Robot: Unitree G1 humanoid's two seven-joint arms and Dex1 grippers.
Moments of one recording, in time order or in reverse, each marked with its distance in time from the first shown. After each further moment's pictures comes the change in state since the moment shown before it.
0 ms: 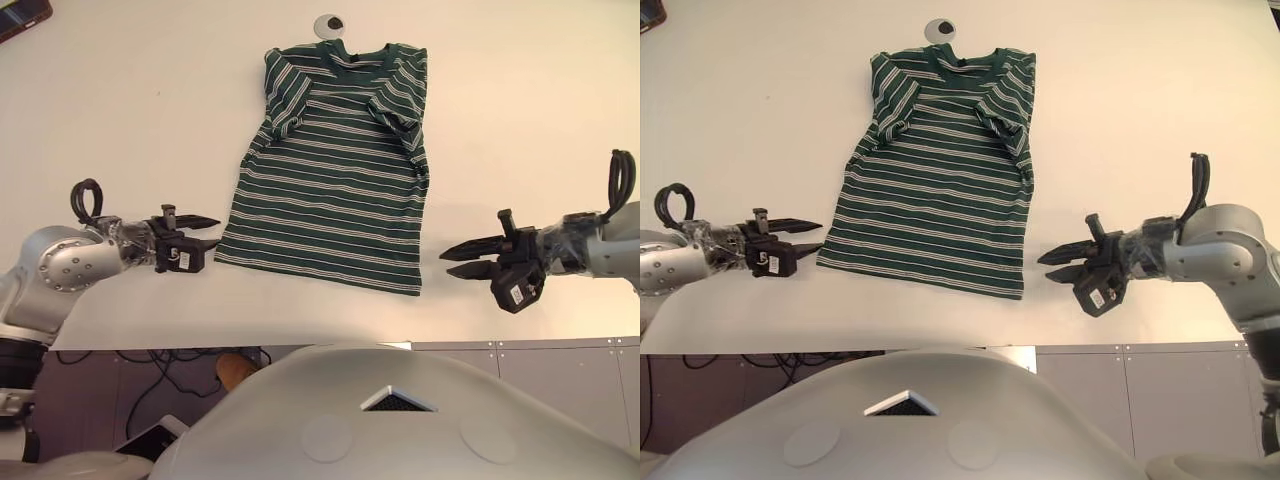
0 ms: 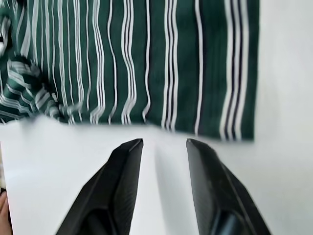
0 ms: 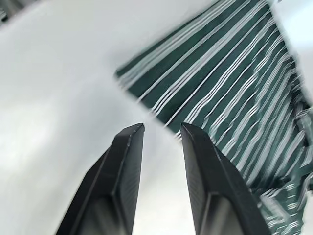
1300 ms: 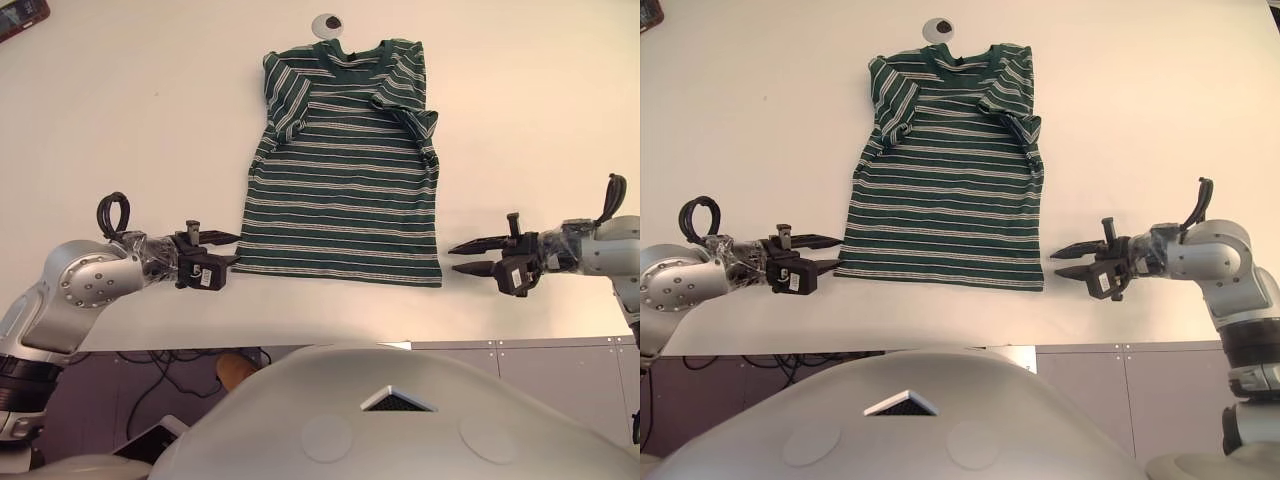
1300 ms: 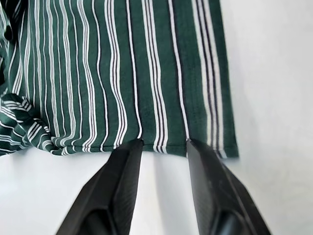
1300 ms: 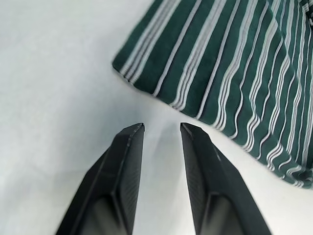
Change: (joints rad) left arm 0.087 -0.014 0.022 -0.177 -0.010 0.112 -0.038; right arm -0.005 0.155 -0.028 0.314 0.016 -0.111 0.027
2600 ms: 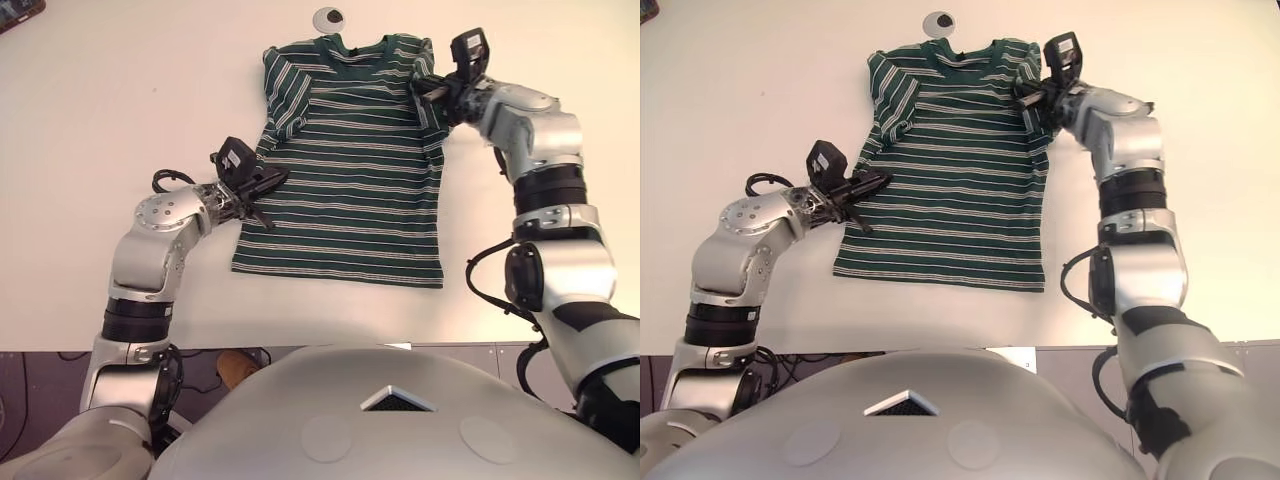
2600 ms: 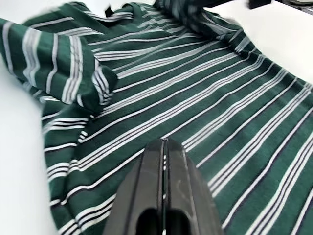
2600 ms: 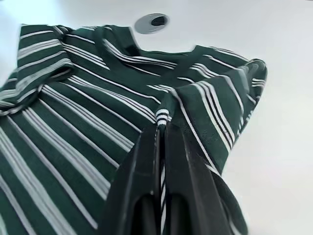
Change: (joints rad) left arm -0.350 -0.556 0.000 0.033 -0.549 0.958 0.158; right arm -0.796 0.674 -0.174 0.543 0.203 1.328 -0.582
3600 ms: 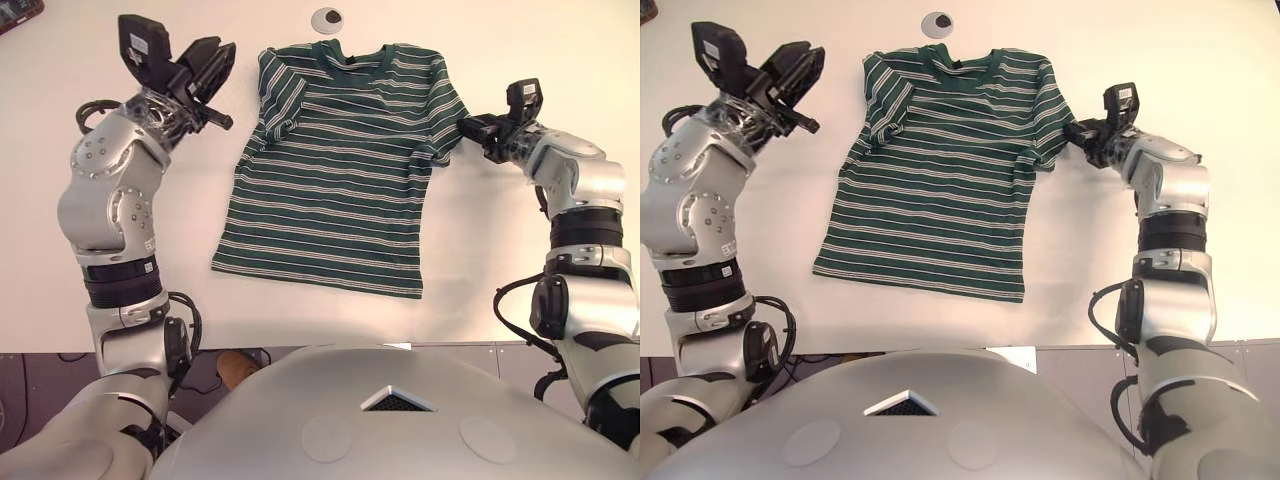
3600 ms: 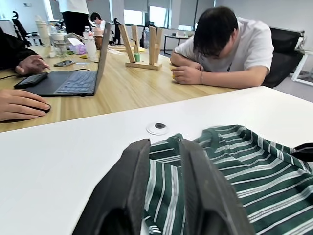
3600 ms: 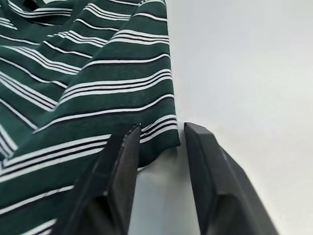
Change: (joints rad) left arm -0.216 -0.094 0.256 -0.015 -0.087 0.022 0.198; right arm 0.222 -0.167 -0.097 -0.124 0.041 0.064 0.034
